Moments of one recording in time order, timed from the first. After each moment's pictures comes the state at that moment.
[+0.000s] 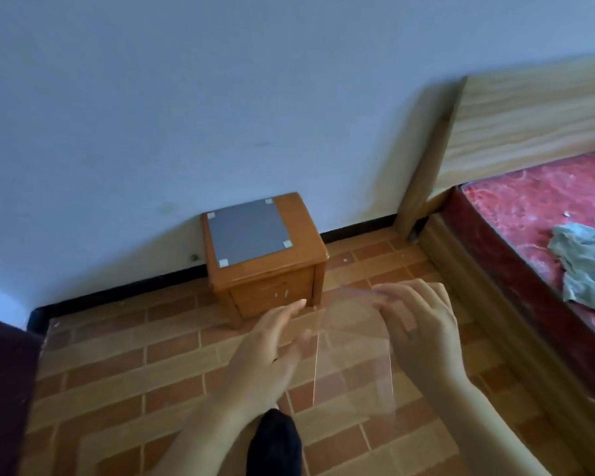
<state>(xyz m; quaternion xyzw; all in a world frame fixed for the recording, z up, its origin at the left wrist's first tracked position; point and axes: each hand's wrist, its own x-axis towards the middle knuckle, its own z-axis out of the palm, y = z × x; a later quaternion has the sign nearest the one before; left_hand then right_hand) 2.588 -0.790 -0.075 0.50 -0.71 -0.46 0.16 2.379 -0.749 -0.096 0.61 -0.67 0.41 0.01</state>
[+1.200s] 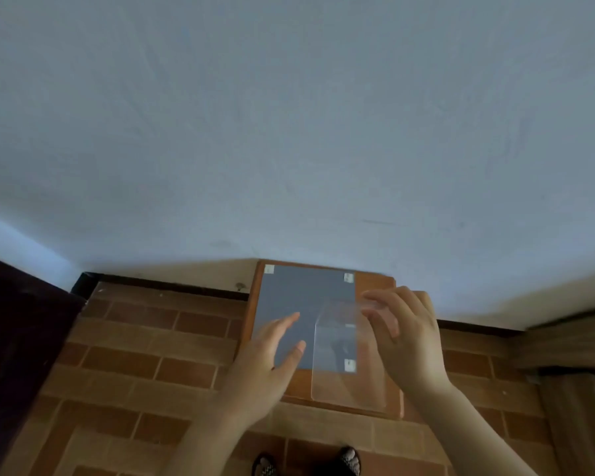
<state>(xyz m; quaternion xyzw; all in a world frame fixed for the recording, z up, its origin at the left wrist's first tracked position) 2.597 -1.235 -0.169 0.67 -0.57 -0.44 0.20 2.392 -1.293 -0.173 0.74 -0.55 0.35 -0.13</state>
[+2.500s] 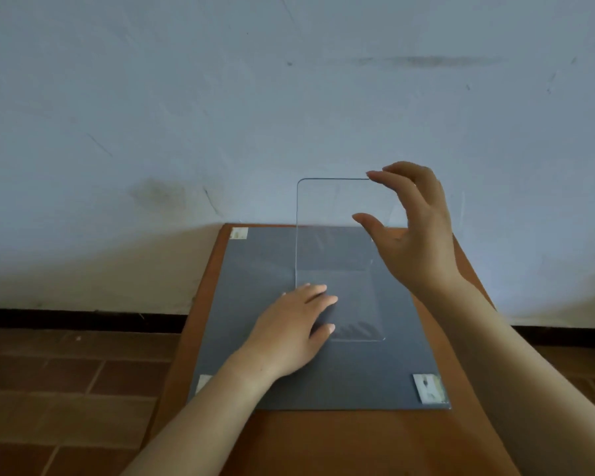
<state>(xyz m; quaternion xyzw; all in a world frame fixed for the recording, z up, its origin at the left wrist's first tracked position) 2.598 -1.360 -0.578 0.55 -0.82 -0.18 0.07 2.423 -1.416 -0.502 0.74 -0.47 0.48 0.01</state>
